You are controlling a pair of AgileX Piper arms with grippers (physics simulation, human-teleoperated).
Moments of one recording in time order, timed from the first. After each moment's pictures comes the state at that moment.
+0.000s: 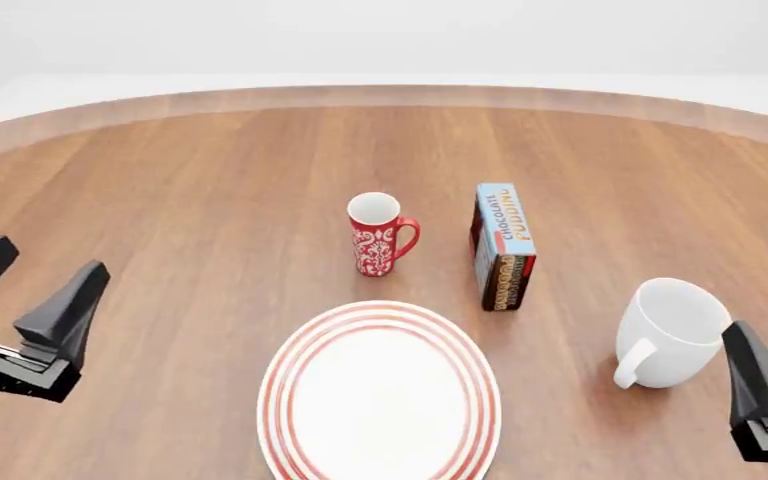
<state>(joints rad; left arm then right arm) -0.24 0.40 -0.17 -0.22 0.12 0.00 0.01 -0.01 0.00 -0.01</state>
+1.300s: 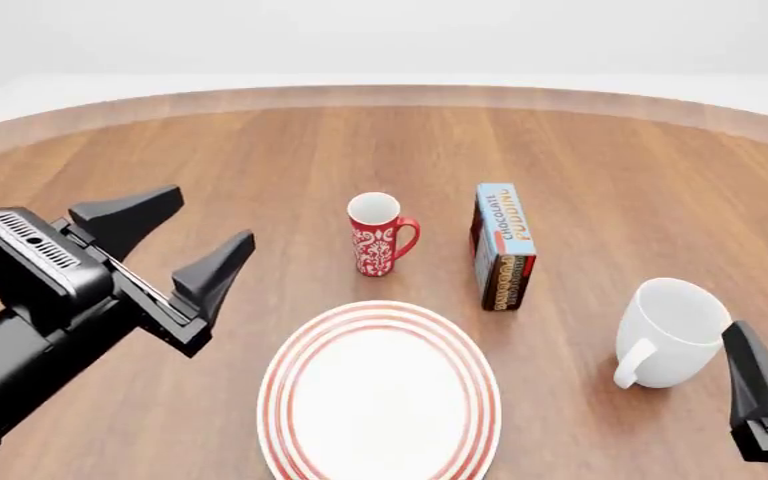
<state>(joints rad) -0.57 0.88 -0.32 -0.51 0.18 0.00 0.01 -0.01 0.00 -0.01</state>
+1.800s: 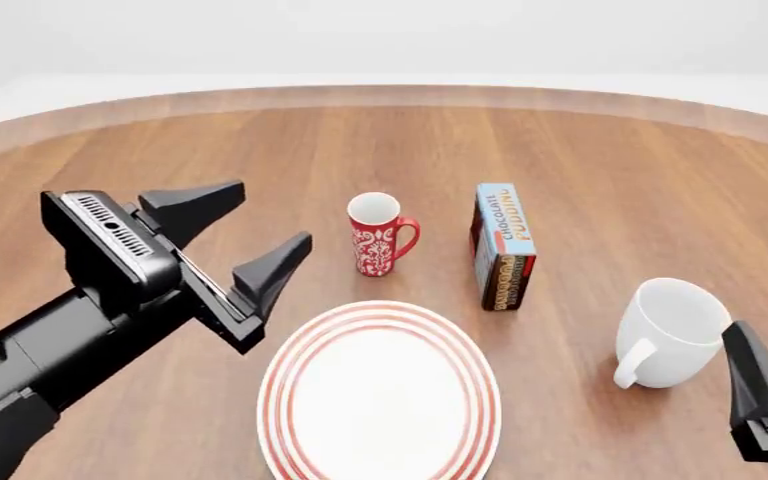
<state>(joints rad) -0.68 1.01 -0.40 -0.54 0.20 0.00 0.01 -0.01 0.00 -0.01</state>
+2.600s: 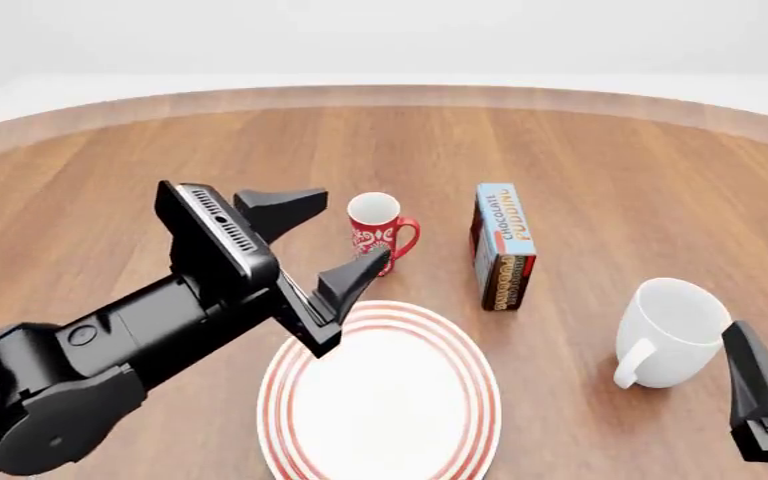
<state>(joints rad) -0.81 1.21 -0.52 -0.55 0.19 0.00 0.01 -0.01 0.00 -0.01</state>
